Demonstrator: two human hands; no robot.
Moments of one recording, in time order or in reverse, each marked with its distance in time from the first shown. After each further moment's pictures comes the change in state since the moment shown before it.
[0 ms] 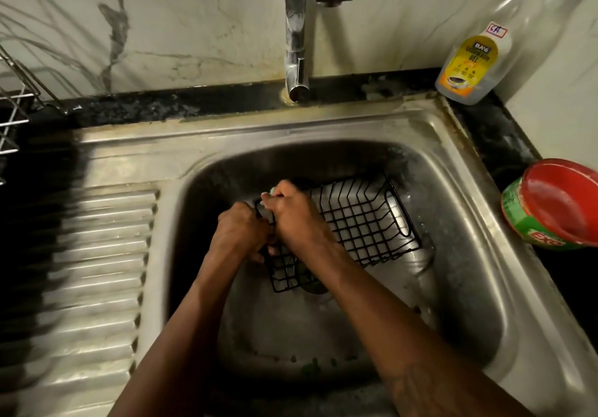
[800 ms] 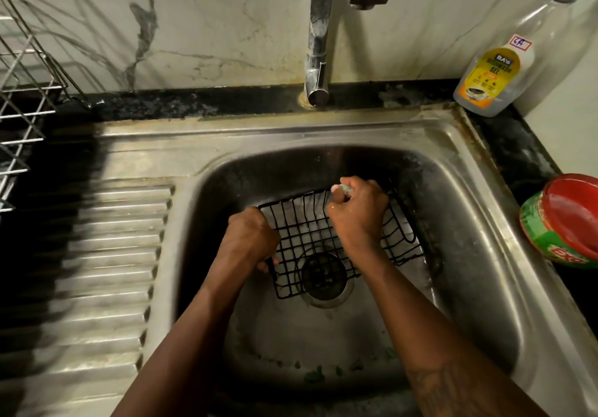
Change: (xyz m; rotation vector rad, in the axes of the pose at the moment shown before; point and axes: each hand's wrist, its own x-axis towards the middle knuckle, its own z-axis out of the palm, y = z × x) left_hand -0.007 0.002 -0.001 0.034 -0.090 -0.134; right_hand -0.002 0.049 -0.014 0.182 0.527 0.446
